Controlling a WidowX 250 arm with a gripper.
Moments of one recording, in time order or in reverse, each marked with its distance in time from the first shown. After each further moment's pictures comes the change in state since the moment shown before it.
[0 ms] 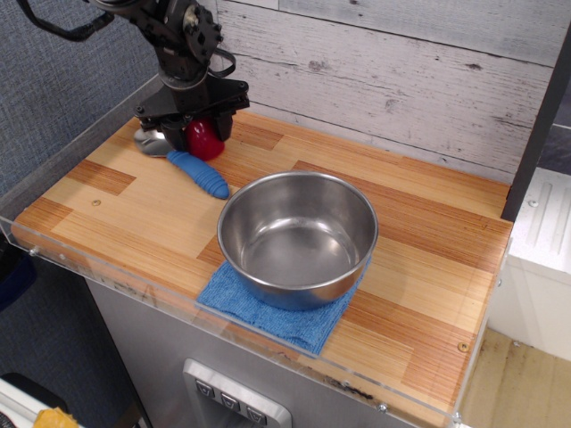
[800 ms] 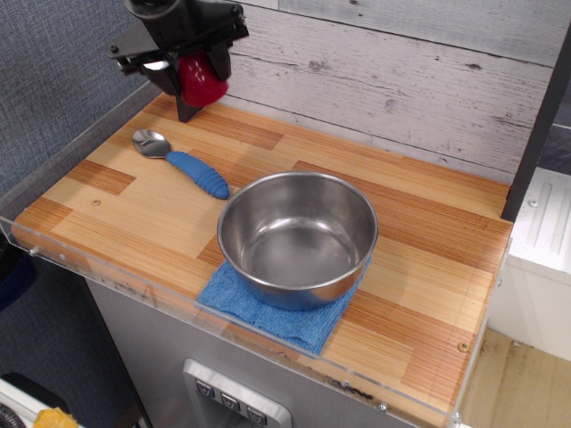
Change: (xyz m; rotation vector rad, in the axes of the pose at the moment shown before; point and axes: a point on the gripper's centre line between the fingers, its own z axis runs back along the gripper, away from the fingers) arm 0.006 -0.009 0.099 -0.143 -0.102 -0.016
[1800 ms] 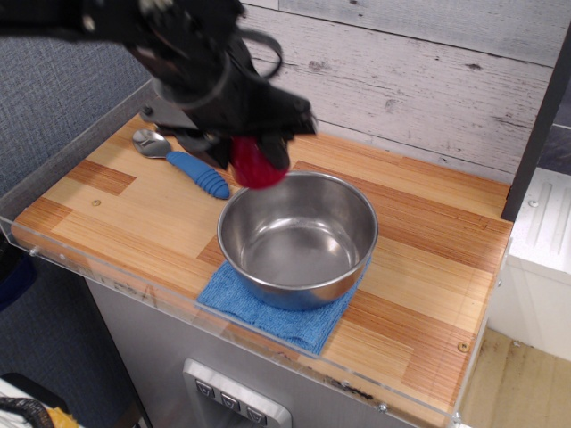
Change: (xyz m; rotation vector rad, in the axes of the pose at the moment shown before) arm -0.102 -0.036 0.058 -0.145 0.046 -0.367
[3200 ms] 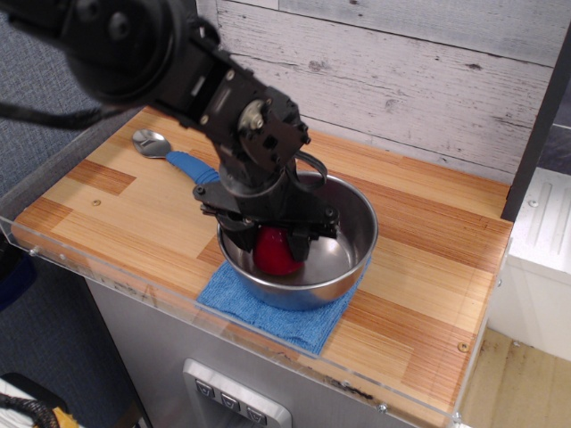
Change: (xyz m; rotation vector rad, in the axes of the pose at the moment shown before) arm -0.044 -0.002 -0.070 0.078 0.217 -0.098
